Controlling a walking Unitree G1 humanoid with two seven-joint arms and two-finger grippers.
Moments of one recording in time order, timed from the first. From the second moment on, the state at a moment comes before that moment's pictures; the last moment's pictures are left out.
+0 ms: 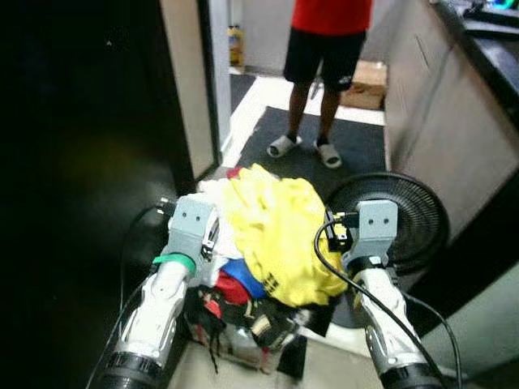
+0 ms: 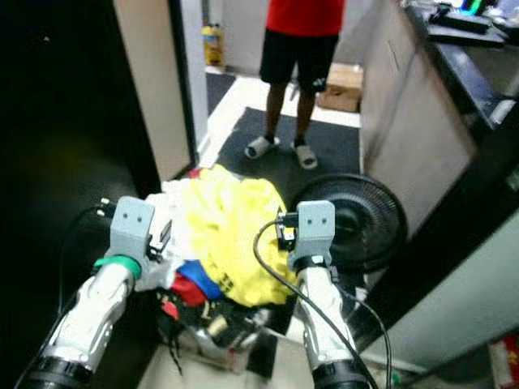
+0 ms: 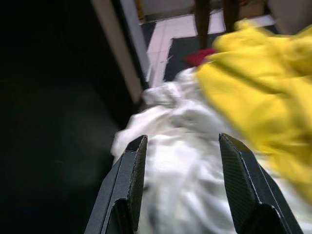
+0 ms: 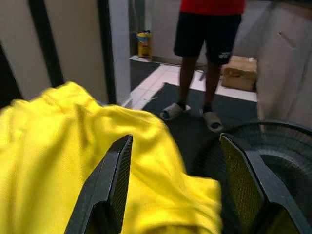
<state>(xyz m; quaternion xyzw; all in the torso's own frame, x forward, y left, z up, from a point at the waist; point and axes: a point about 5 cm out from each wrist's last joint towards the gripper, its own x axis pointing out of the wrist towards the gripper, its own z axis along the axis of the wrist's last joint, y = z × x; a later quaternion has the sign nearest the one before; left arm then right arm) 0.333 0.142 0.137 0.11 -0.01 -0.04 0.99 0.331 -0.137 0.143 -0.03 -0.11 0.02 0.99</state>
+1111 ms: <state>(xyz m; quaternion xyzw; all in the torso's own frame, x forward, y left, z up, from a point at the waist) 0.332 0.135 0.141 -0.03 0.03 -0.17 0.98 0.330 -0.134 0.165 -0.05 -0.12 0.13 0.98</state>
